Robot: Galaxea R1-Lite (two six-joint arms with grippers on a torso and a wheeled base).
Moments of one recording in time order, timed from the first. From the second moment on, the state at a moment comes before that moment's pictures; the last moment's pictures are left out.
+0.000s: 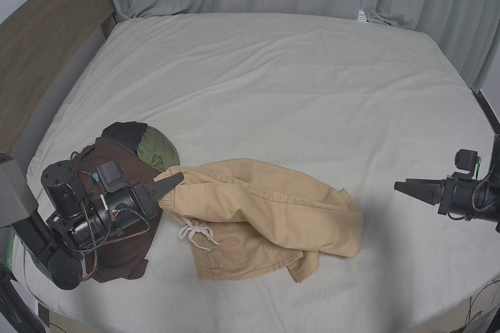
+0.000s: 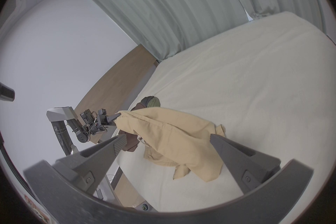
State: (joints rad) left arm -0.27 1.90 -0.31 -1.55 -0.49 -0.59; right arm 0.06 1.42 -0.40 -0.69 0.70 0.27
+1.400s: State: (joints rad) left arm -0.23 1.94 -0.30 -1.55 -0.51 -0.58; right arm 0.05 1.92 -0.42 -1.01 0.70 0.42
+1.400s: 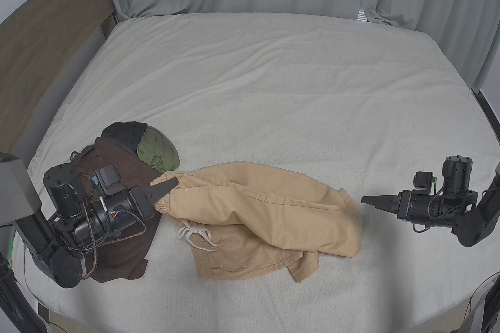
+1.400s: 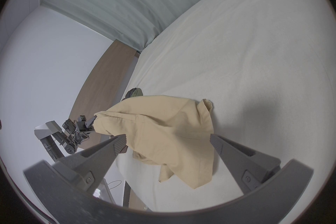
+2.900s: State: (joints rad) left arm -0.23 1.94 -0.30 -1.55 -0.51 -0.54; right arm 0.13 2.17 -0.31 -1.54 0.77 0.67
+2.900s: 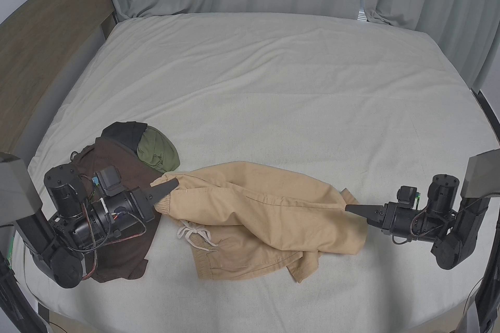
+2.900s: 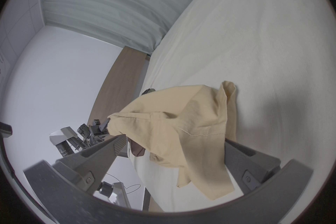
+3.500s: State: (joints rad) left arm -0.23 1.95 -0.30 -1.55 -0.52 -0.54; right arm 0.08 2.08 -0.29 -1.54 0.90 0.67
